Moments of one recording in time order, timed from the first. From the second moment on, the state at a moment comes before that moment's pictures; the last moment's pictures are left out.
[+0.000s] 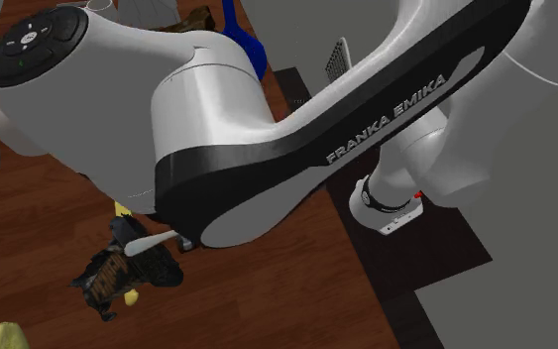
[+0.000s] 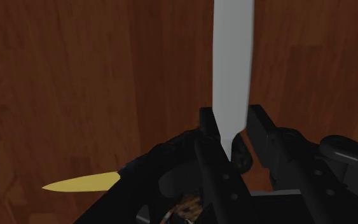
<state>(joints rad) 0.01 -0.29 0.01 -2.27 0.03 1.99 -0.05</state>
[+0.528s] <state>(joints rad) 0.07 -0.08 0.10 -2.05 0.03 1.98 0.10</state>
